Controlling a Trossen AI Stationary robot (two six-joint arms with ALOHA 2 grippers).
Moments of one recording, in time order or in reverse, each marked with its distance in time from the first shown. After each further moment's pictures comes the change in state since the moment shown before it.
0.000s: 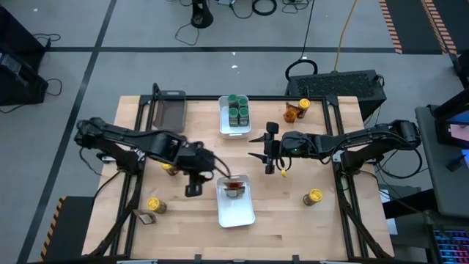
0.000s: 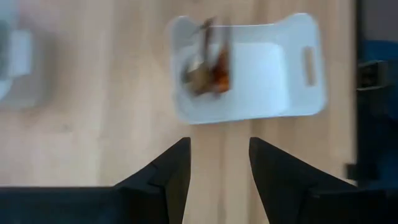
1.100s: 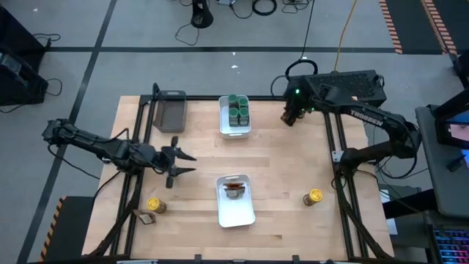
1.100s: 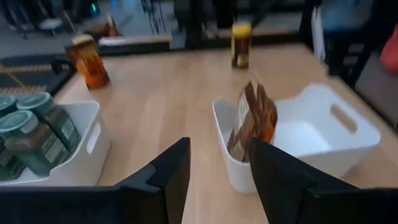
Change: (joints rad) left arm -0.014 -0.809 -1.107 1.071 -0.204 0.288; right arm -0.616 -0.014 0.414 -1.022 0.000 0.185
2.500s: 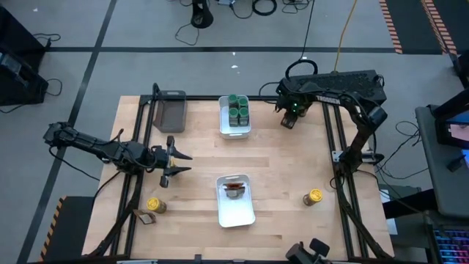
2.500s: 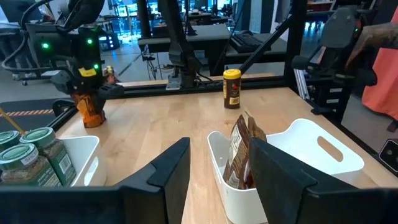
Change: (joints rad) left arm 0.002 -0.164 -0.177 0.235 0.037 0.055; right arm -0.197 0.457 -0.005 -0.024 -0.050 -0.206
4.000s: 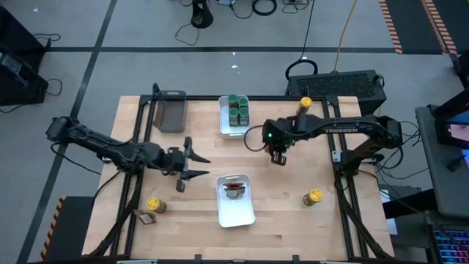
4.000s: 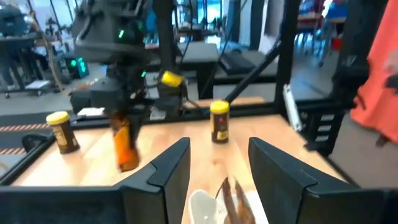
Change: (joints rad) left arm 0.009 0.456 0.254 0.247 0.045 0.002; right arm 0.634 -0.238 -0.001 -0.081 -0.073 0.317
